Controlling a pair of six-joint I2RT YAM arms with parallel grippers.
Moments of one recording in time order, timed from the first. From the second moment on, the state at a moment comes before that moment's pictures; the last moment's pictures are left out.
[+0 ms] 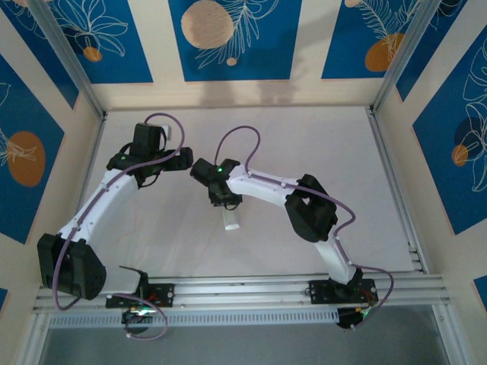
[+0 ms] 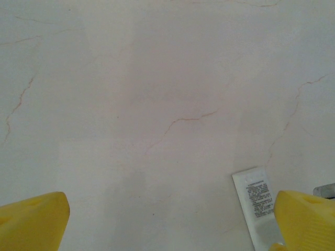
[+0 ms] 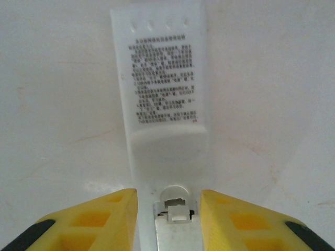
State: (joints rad) left arm -0.26 1.34 1.17 -0.62 0.00 -0.26; right arm 0.96 2.15 1.78 -1.02 0.23 0.84
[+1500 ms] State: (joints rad) left arm -0.26 1.35 1.17 -0.62 0.01 -0.26; right arm 0.95 2.10 1.65 -0.96 0.23 0.85
